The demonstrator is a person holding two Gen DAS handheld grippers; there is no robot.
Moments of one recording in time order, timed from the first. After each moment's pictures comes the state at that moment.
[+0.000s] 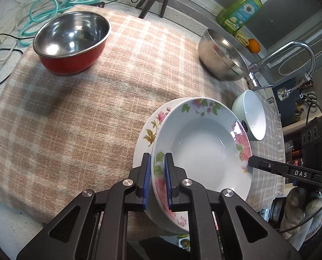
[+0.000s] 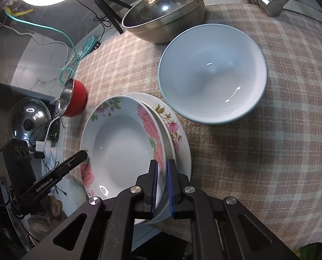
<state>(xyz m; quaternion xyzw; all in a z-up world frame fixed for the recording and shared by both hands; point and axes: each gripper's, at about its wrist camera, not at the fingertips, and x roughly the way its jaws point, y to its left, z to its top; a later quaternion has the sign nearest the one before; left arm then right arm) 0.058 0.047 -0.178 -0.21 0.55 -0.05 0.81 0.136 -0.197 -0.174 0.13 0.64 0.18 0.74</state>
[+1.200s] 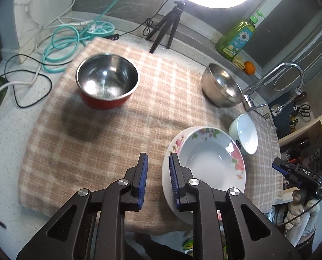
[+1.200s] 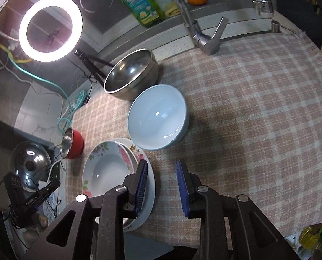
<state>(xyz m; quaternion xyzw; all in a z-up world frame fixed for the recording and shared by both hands) 0.042 0.095 -0.124 -0.20 0.49 -0.04 0.85 0.102 -0.274 -0.115 0.20 0.53 0.09 0.82</state>
